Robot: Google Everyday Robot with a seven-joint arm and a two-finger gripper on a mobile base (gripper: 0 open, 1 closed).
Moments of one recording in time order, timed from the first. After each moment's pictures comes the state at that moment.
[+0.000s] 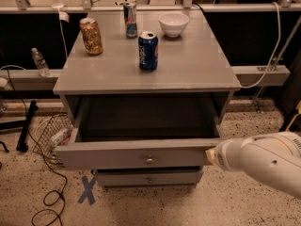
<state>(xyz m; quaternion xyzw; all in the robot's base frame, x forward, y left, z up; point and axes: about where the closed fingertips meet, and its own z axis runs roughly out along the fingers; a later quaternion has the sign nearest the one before) 0.488 -0.206 0.650 -0.16 0.94 0.04 0.29</state>
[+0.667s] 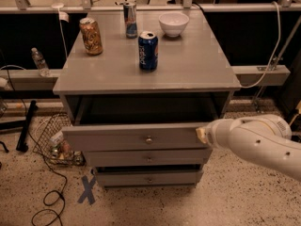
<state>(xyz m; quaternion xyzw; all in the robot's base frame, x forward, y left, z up) 0.565 -0.183 0.668 -0.17 0.91 0.05 0.36</state>
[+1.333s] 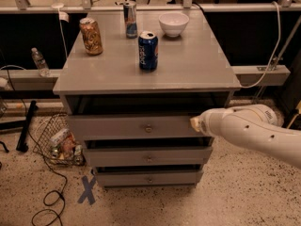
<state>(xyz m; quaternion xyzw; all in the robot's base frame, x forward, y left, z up) 0.616 -0.170 0.668 -0.18 0.90 0.07 0.38</state>
